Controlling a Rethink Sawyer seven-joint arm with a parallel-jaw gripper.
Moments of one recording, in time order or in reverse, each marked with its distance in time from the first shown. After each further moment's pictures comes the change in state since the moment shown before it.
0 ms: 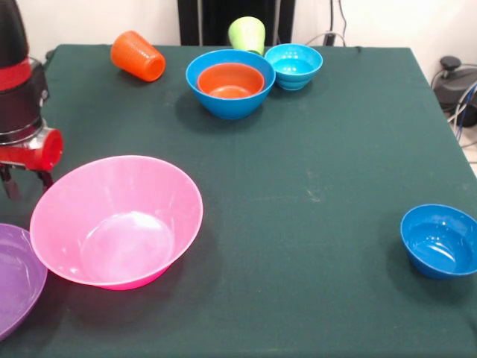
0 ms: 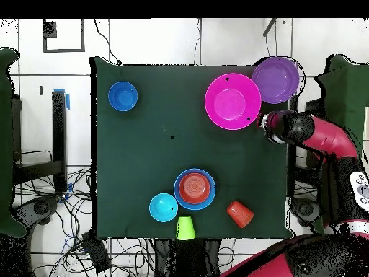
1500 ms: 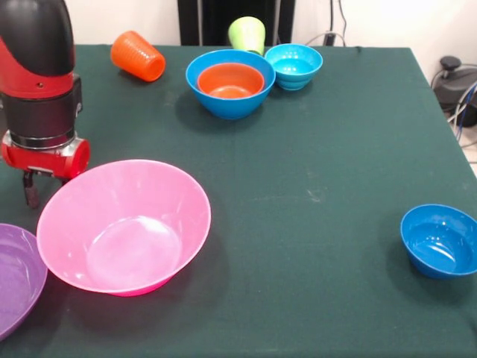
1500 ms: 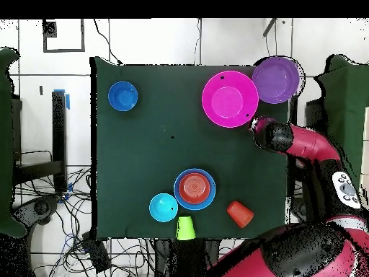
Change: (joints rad) arm 0.094 0.000 -0.151 0.082 0.044 -0.257 0.072
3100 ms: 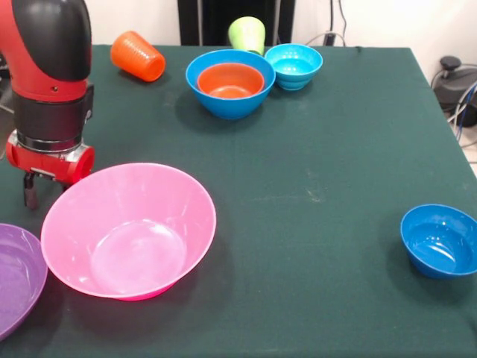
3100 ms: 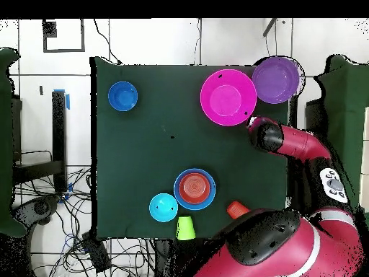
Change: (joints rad) arm 0.132 0.021 -0.192 -0.015 0.143 -0.127 0.037
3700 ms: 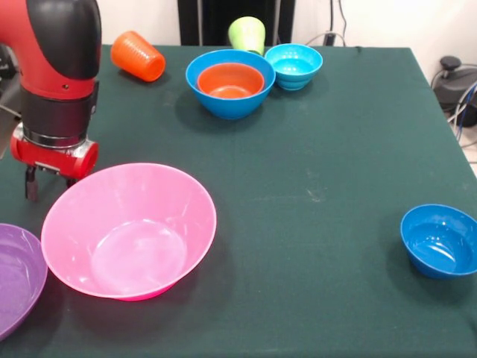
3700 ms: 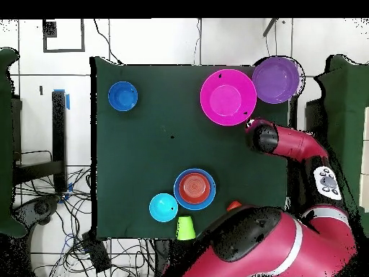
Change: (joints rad) arm 0.057 -0.002 -0.076 0.003 0.000 -0.001 0.000
